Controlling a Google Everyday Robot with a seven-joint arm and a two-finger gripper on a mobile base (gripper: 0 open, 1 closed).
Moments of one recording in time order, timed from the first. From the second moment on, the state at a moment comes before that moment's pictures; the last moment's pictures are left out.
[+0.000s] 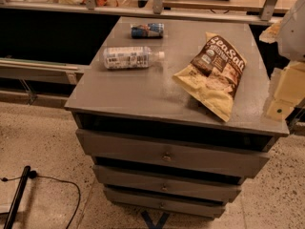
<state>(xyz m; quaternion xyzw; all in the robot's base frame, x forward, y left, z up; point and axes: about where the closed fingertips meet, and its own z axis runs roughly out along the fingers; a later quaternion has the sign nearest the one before) 0.438 -0.217 0.976 -0.60 0.78 -0.03 0.16</state>
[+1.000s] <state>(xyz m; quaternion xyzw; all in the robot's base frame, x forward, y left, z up) 0.443 -0.239 0.924 -0.56 0.80 0.07 0.20</state>
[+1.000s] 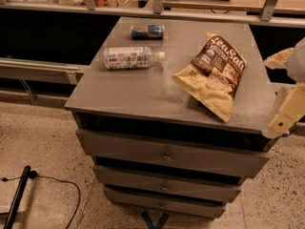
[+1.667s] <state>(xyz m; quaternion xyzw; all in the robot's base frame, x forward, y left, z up) 0.482 -0.230 0.895 -0.56 0.78 0.14 0.26</state>
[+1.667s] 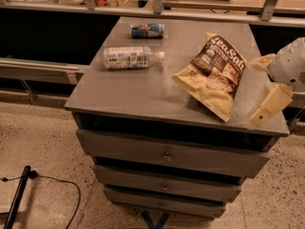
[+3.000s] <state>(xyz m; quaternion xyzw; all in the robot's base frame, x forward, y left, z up) 0.534 -0.264 0.874 -0.33 0.84 0.14 0.41</state>
